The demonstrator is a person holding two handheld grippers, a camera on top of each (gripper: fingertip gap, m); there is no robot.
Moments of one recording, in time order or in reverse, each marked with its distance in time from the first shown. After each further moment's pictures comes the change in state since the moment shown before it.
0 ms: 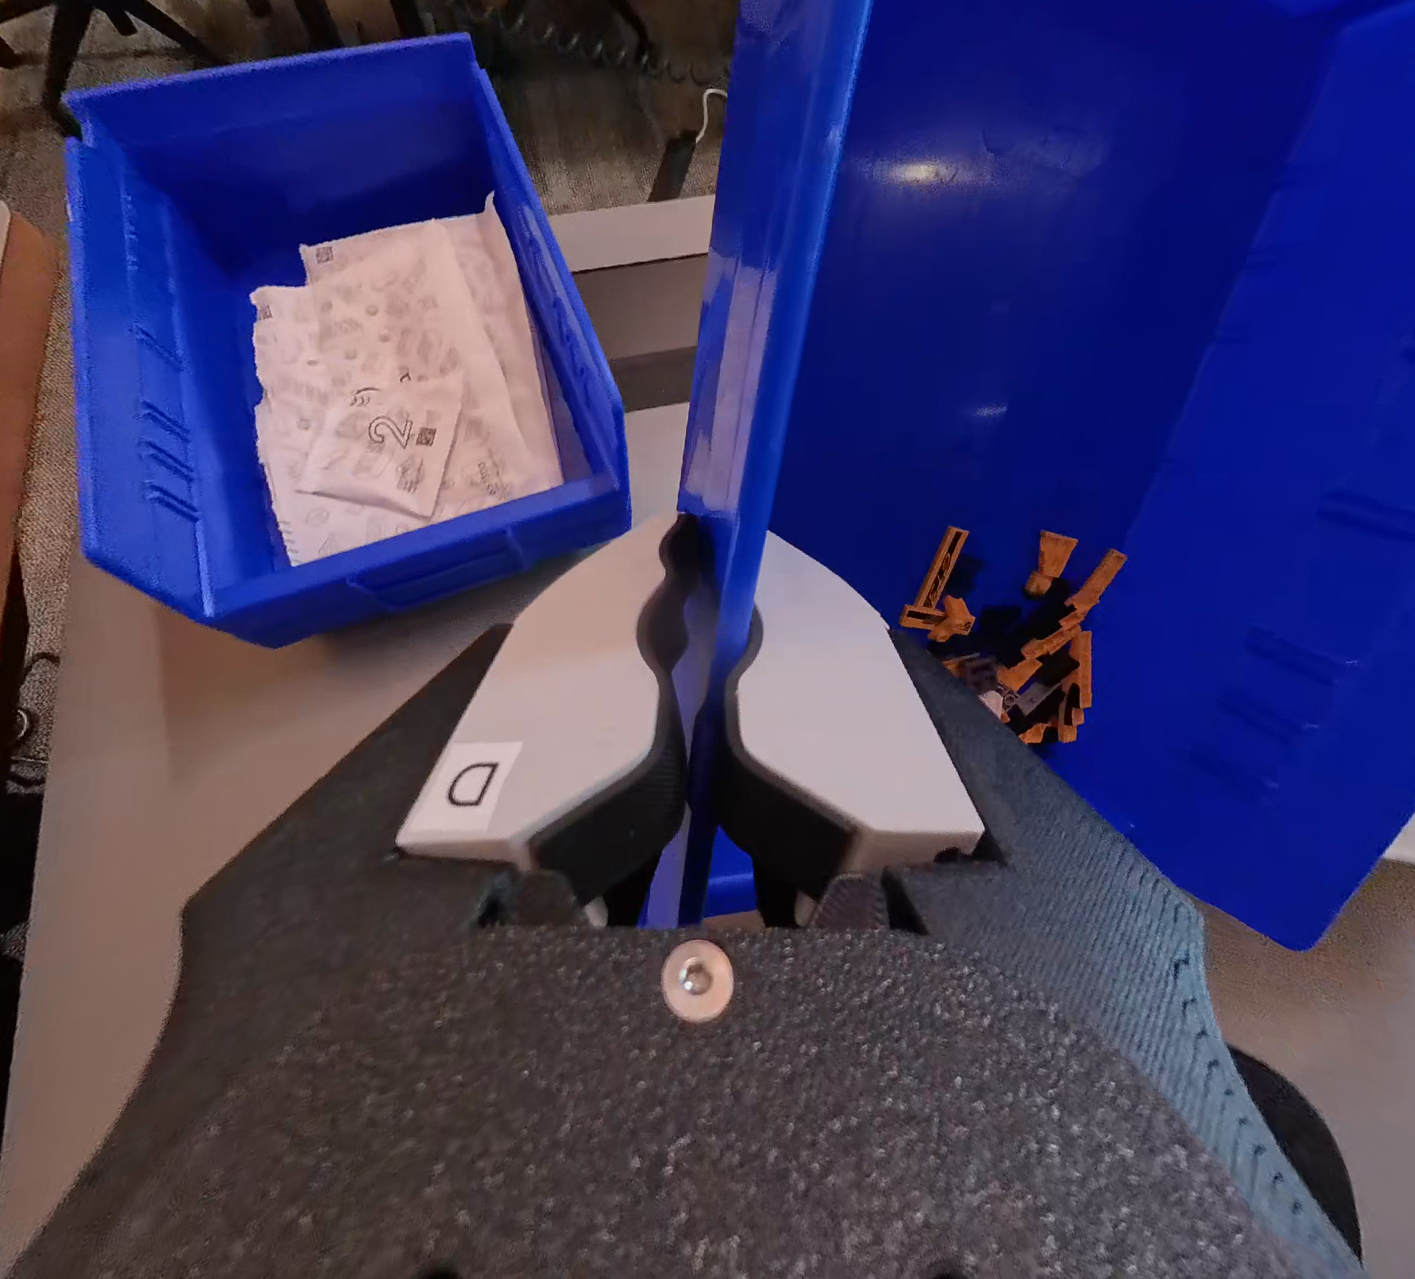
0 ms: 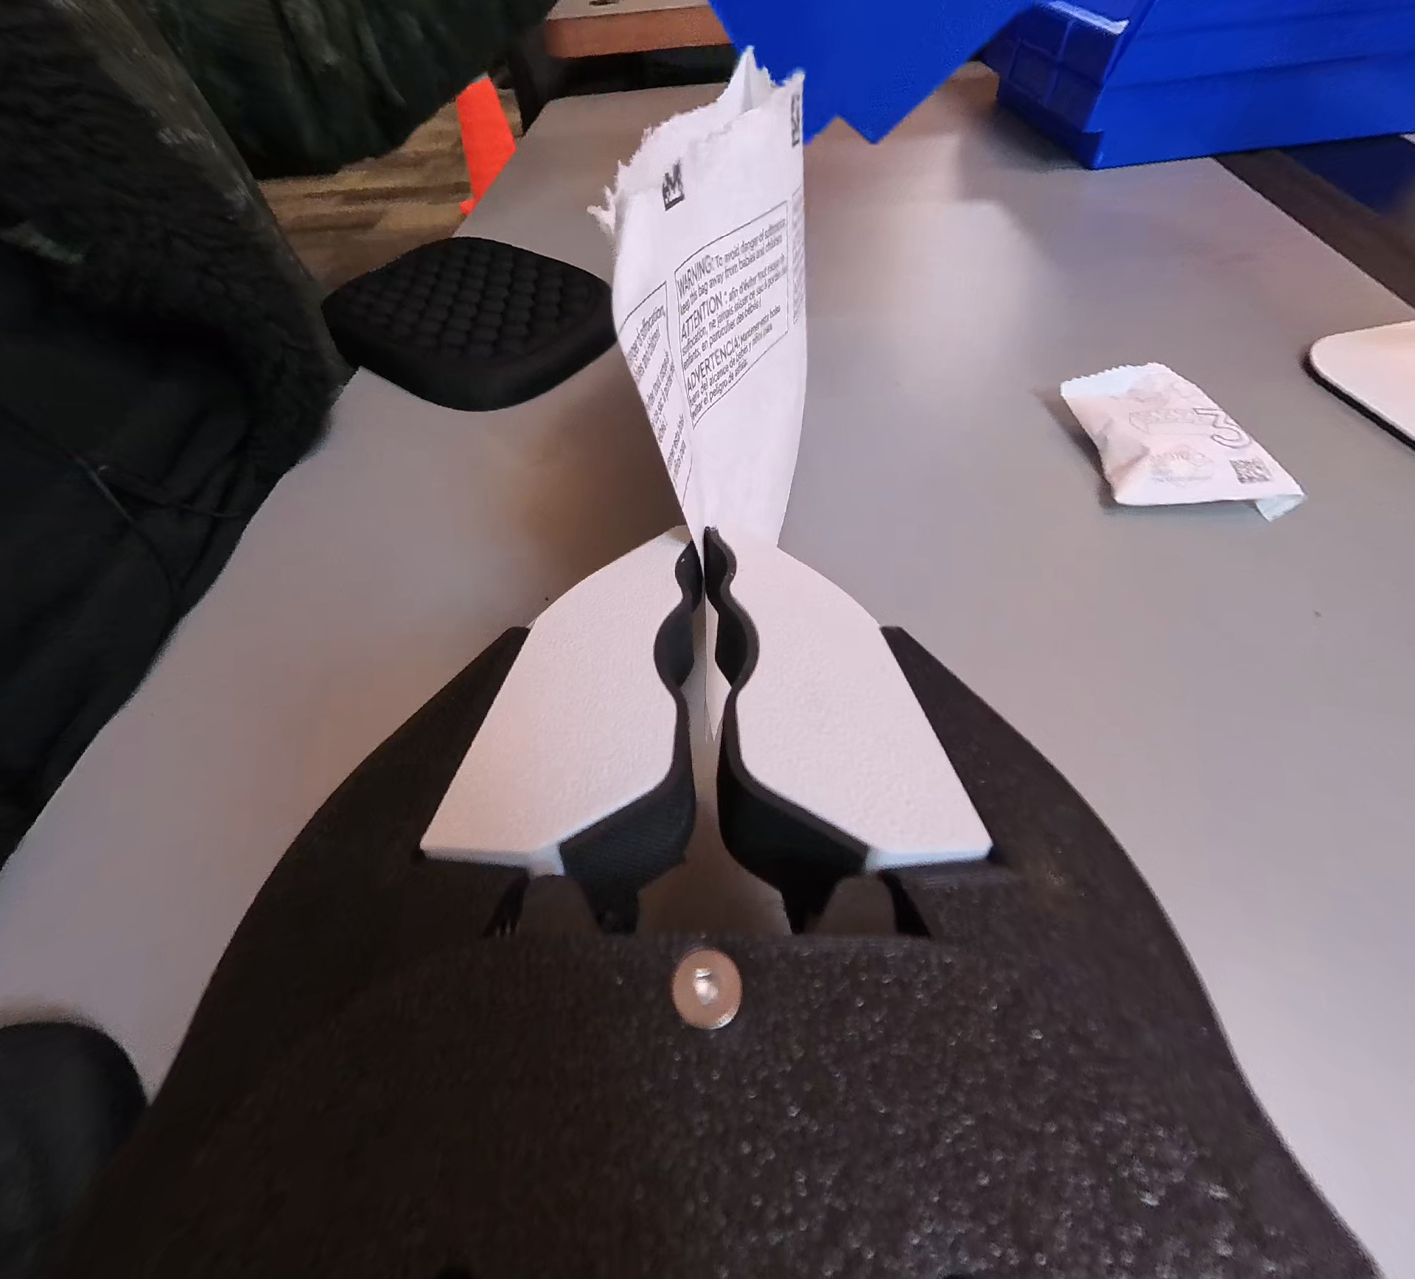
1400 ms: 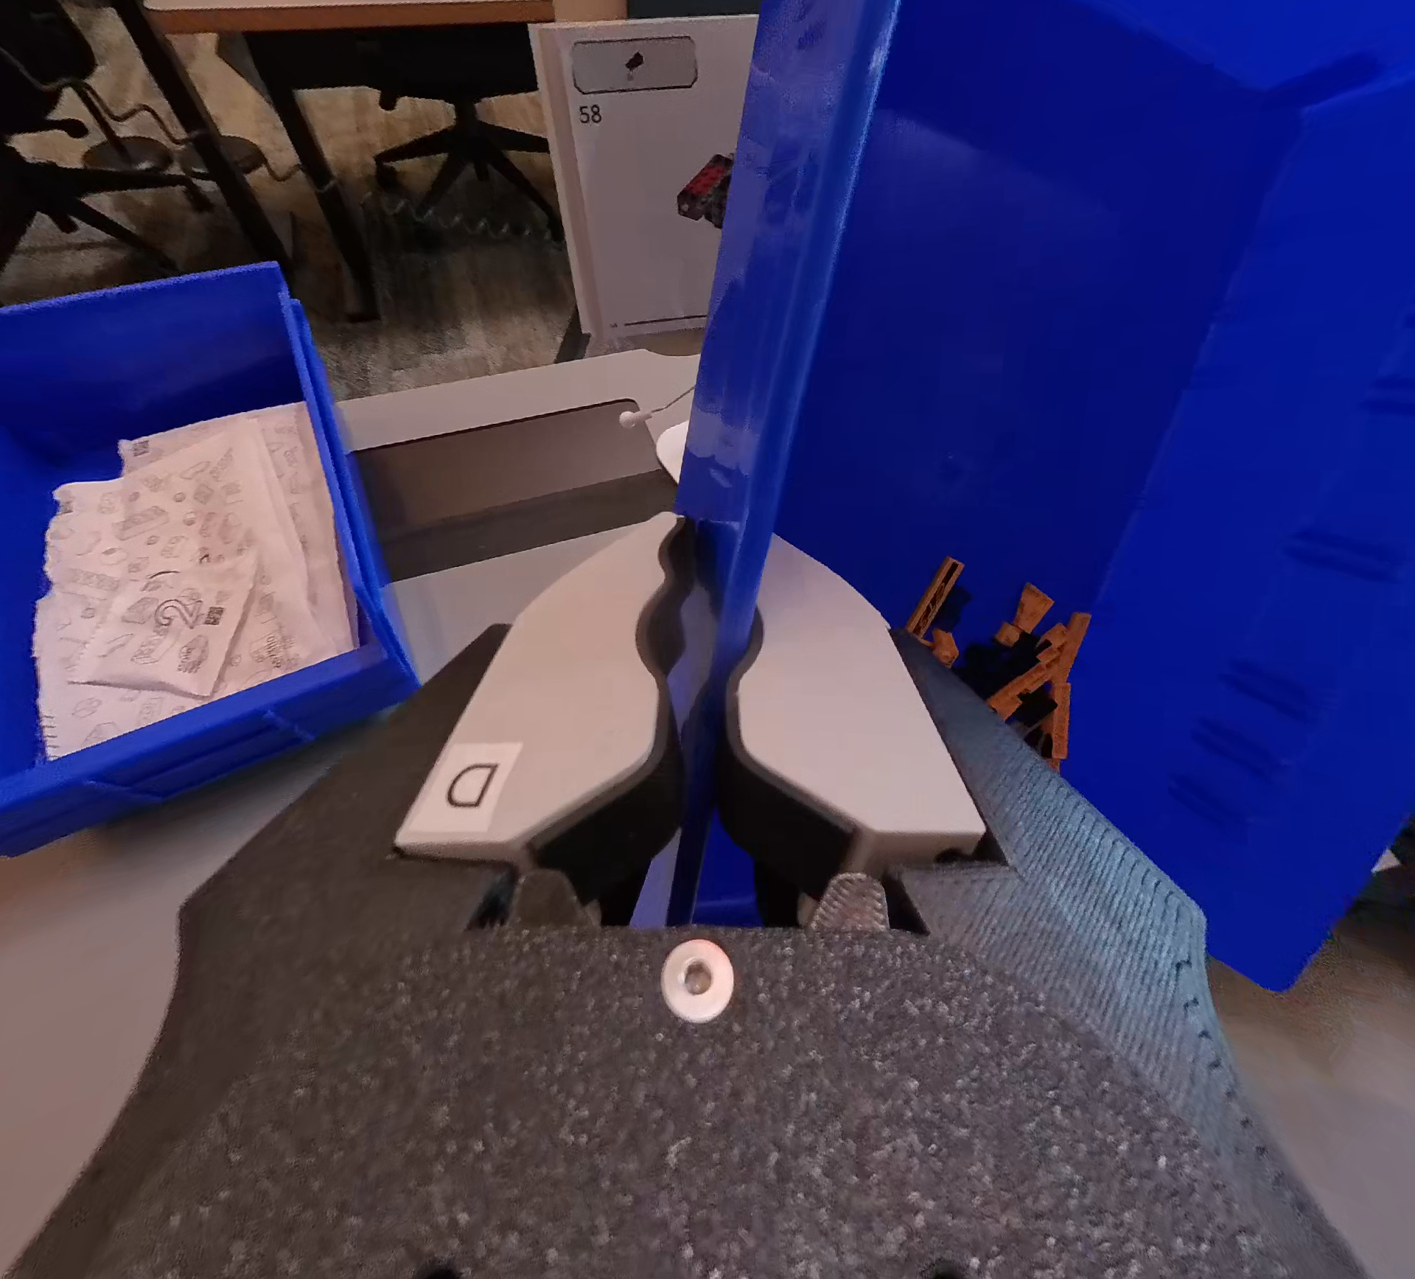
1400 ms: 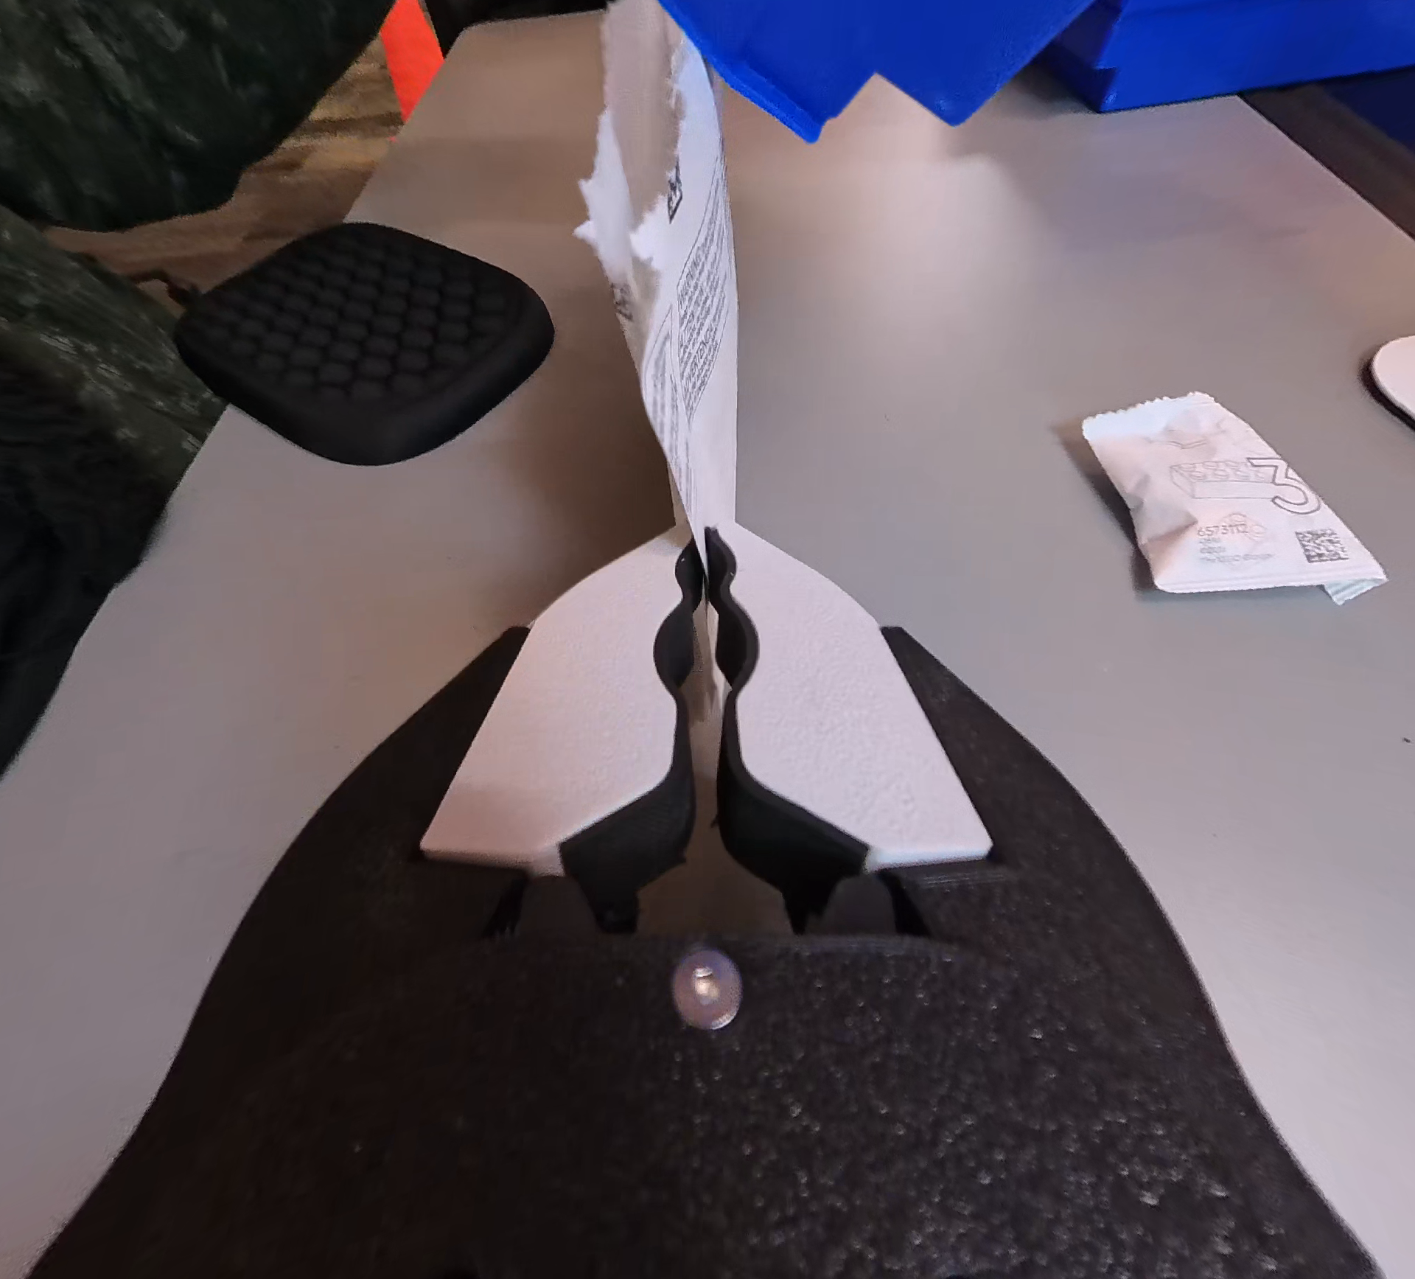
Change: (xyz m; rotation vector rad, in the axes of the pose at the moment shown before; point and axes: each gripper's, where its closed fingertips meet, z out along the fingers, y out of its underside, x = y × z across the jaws) left arm 0.117 -0.051 0.003 0.174 0.089 0.036; right arm 0.017 -0.007 0.064 -0.091 0.053 0.021
